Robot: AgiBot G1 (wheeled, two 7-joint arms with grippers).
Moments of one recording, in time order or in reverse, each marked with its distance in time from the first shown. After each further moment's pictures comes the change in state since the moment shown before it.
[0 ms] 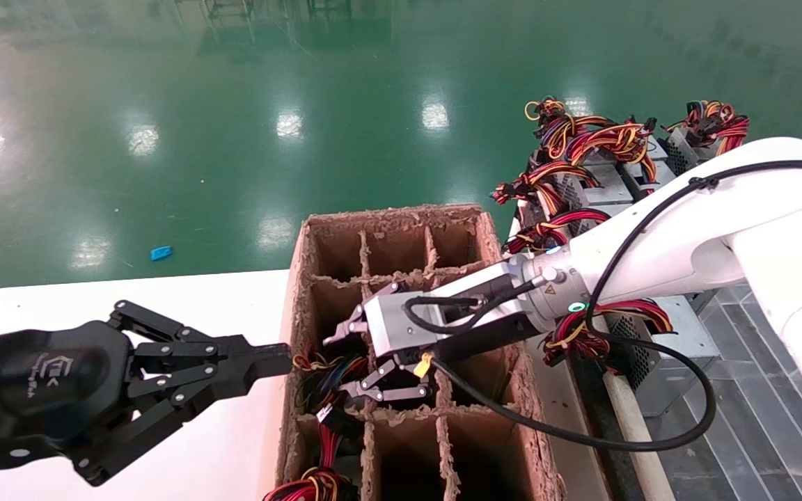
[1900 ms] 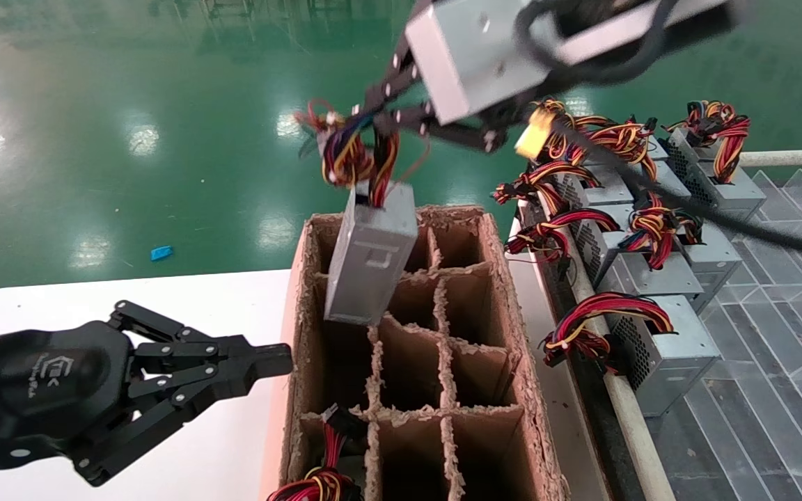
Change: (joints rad) left arm 0.000 0.000 0.000 0.000 0.000 0.000 0.000; right arm 0.439 0.225 -0.007 0.614 -0.020 -0.051 0.244
